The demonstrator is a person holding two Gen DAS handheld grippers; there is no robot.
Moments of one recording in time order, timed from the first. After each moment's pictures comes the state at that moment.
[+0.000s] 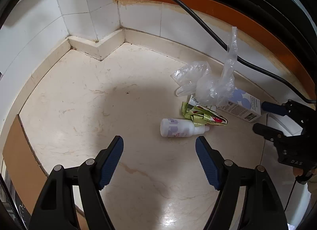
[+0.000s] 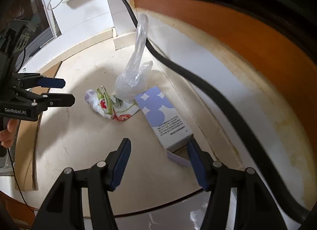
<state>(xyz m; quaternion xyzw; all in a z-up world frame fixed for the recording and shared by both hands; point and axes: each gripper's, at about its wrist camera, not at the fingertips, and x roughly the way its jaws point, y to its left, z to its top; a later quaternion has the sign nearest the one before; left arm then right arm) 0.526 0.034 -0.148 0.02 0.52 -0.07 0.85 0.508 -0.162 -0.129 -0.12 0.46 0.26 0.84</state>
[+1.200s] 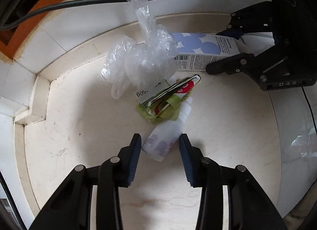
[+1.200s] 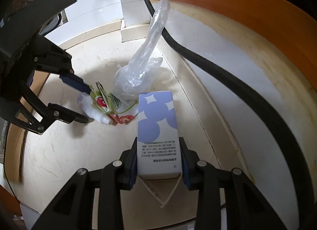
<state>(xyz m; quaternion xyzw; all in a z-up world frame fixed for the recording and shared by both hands) 0.549 -0.034 -0.186 0.29 0.54 -0.28 0.74 0.531 -0.142 -0.158 -0.15 0.46 0.29 0.83</state>
